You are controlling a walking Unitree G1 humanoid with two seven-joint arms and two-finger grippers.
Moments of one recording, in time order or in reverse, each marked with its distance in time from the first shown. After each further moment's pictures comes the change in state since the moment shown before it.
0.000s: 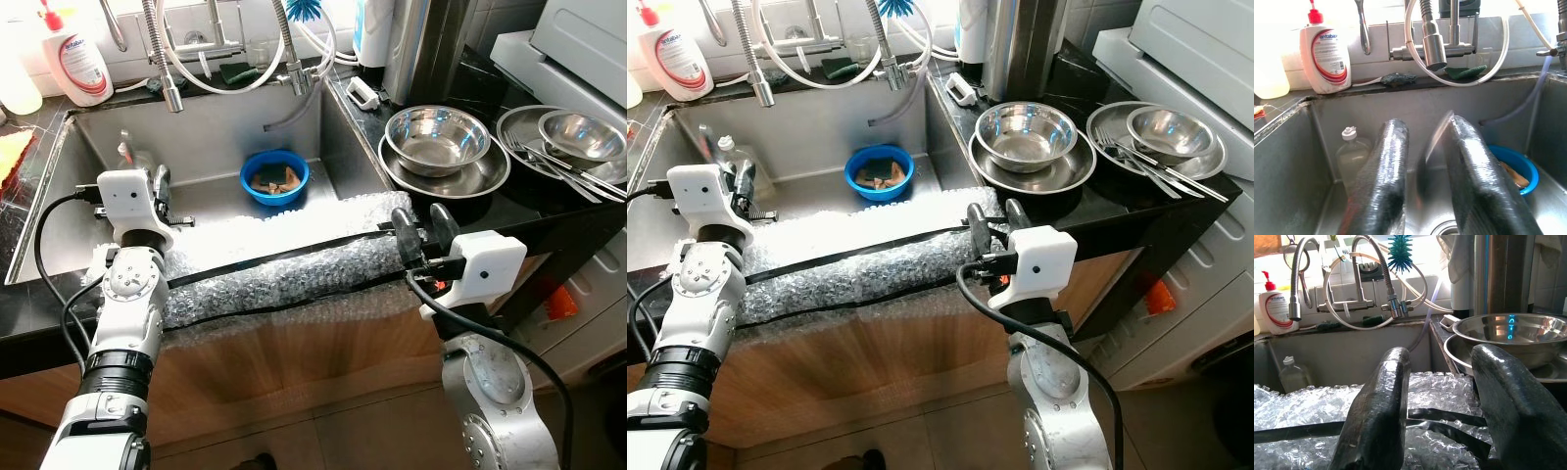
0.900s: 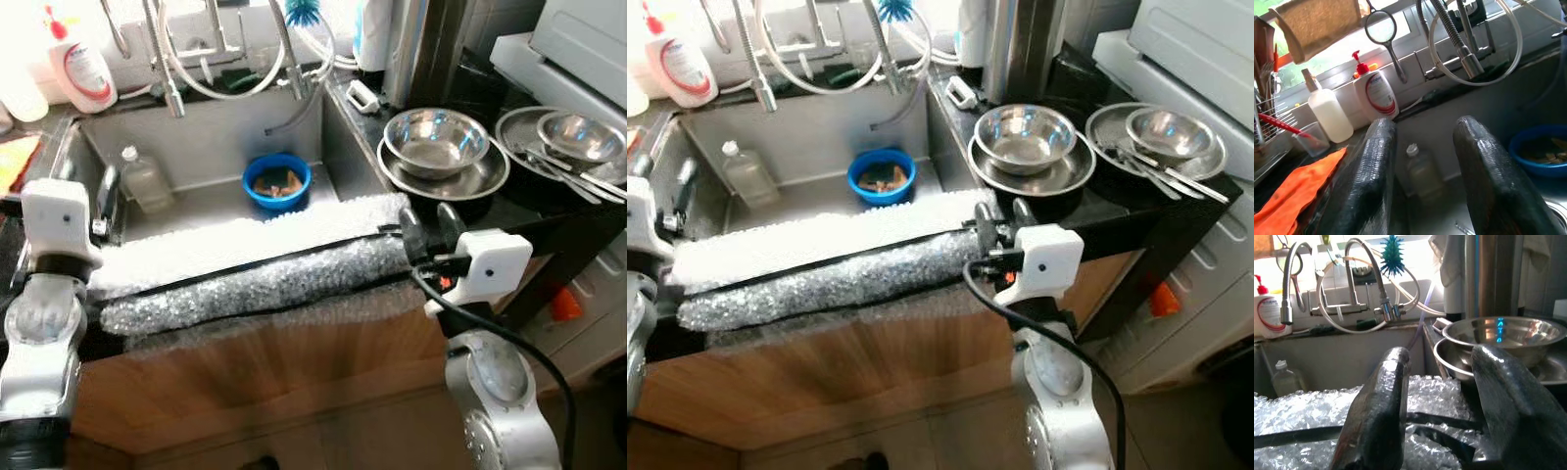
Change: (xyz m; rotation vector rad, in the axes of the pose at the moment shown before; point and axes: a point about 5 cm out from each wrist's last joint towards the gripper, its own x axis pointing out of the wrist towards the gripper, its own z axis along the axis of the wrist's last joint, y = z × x) left arm -0.058 0.061 0.036 0.331 -0.059 -0.070; right arm 0.000 -0.012 0.000 -0.016 0.000 -0.039
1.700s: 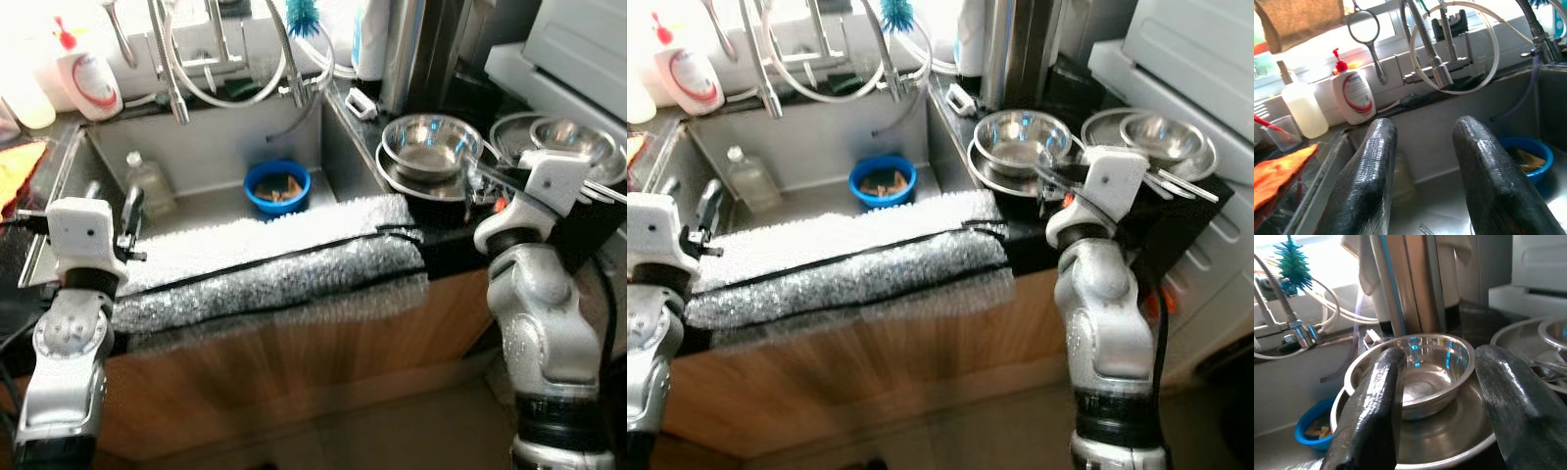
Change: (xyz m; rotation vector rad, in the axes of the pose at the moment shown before) left arm 0.002 -0.031 0.005 -0.121 0.025 -0.008; right arm 0.077 -0.071 0.024 0.074 0.117 -0.205
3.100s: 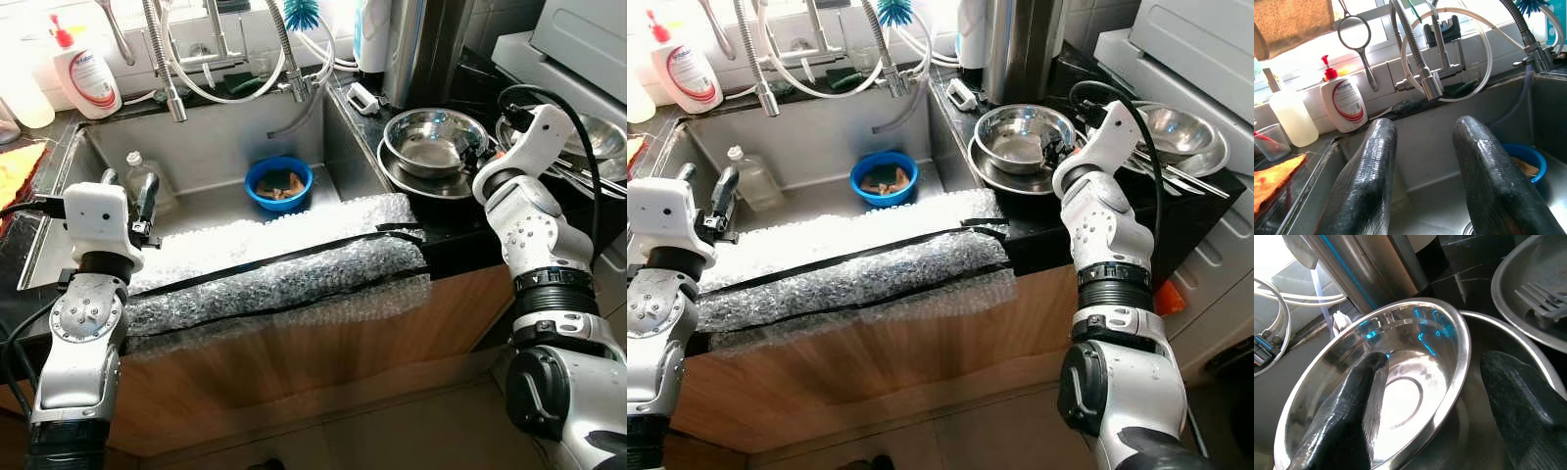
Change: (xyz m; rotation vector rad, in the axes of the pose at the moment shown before) left arm 0.013 -0.007 0.010 -0.022 -0.023 -0.007; right arm 0.069 -0.014 -0.006 0.288 0.232 -0.076
